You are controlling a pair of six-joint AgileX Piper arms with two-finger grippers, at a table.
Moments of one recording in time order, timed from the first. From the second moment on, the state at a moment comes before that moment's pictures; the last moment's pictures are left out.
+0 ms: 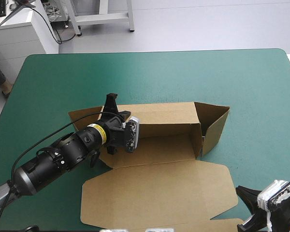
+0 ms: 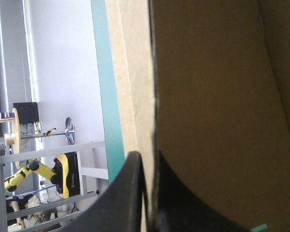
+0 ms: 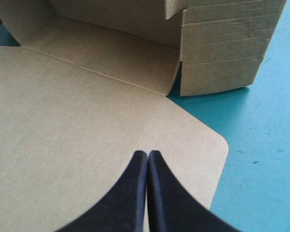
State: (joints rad) left arm -0.79 1.24 -0.95 0.49 0.38 0.79; right arm 0.64 0.13 -0.48 -0.05 0.89 0.12
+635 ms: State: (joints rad) left arm -0.80 1.24 -0.95 0.47 0.37 0.63; right arm 0.64 0.13 -0.48 -0.12 0.89 0.14
